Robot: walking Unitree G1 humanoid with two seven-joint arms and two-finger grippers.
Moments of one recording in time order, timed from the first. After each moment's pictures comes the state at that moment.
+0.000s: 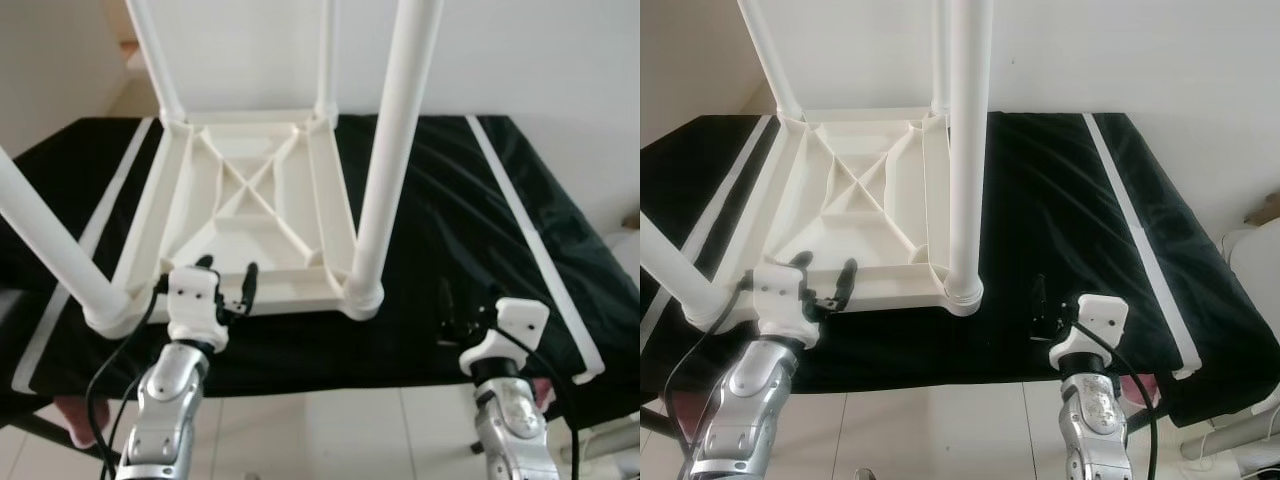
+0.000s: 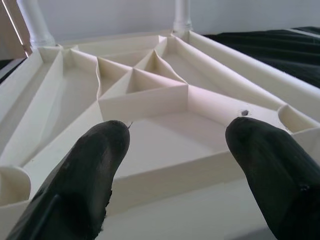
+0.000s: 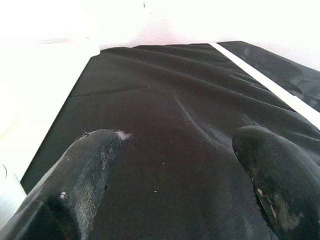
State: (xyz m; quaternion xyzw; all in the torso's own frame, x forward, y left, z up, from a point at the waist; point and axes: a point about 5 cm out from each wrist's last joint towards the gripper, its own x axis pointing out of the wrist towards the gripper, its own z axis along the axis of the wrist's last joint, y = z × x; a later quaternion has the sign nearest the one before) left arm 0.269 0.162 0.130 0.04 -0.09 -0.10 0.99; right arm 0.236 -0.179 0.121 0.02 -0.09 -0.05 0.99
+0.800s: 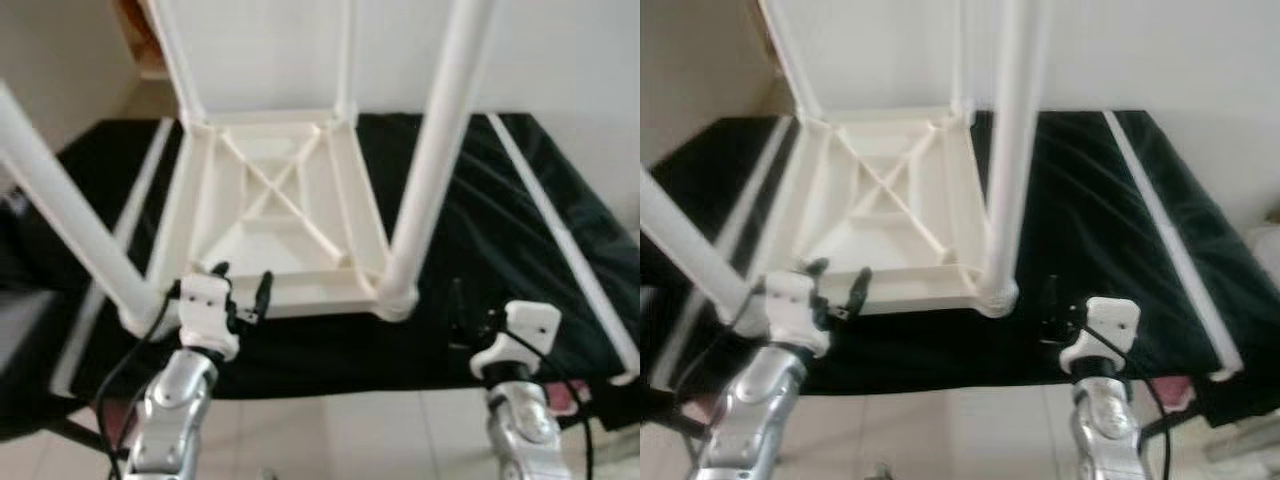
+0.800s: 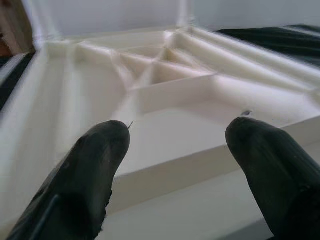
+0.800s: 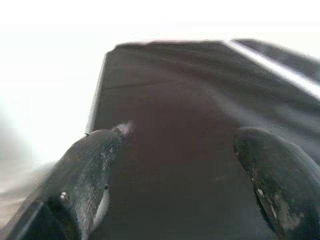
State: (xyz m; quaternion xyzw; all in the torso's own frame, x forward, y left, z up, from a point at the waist) left arm 0.264 0.160 0.130 0.04 -0.08 -0.13 0.99; right arm 0.234 -0.177 0.117 0.03 -0.09 -0.06 0.99
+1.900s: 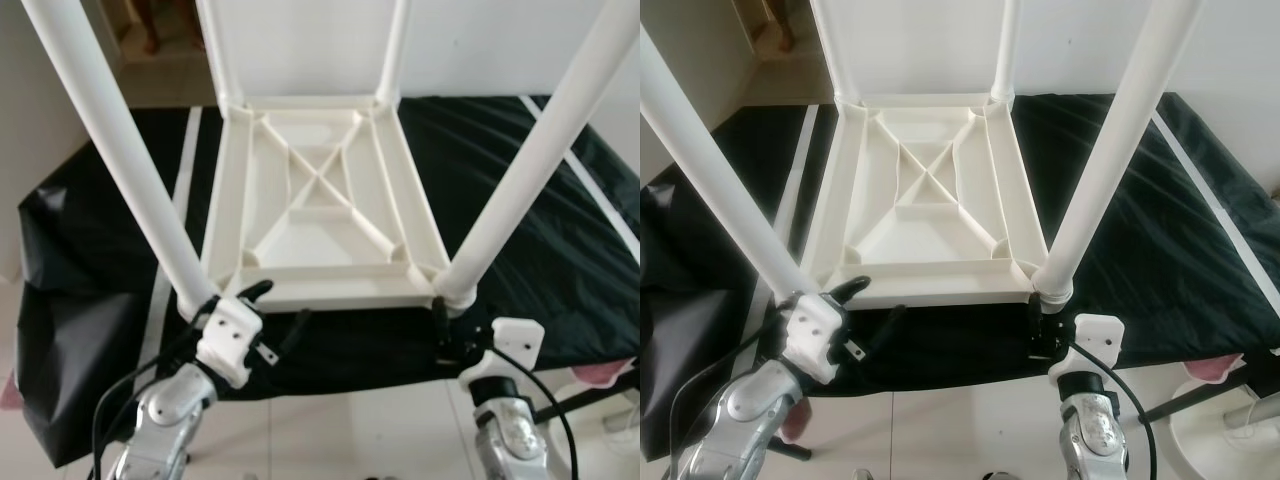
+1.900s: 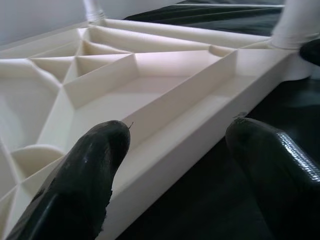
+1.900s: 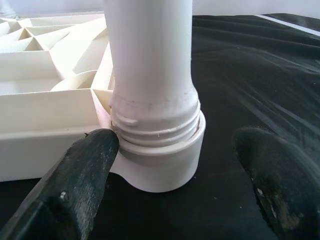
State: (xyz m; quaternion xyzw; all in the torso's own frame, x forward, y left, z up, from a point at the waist) left arm 0.239 0.125 0.127 0.11 -0.09 -0.34 0.93; right arm 0.221 -0.187 0.106 0.01 -0.08 -0.04 1.00
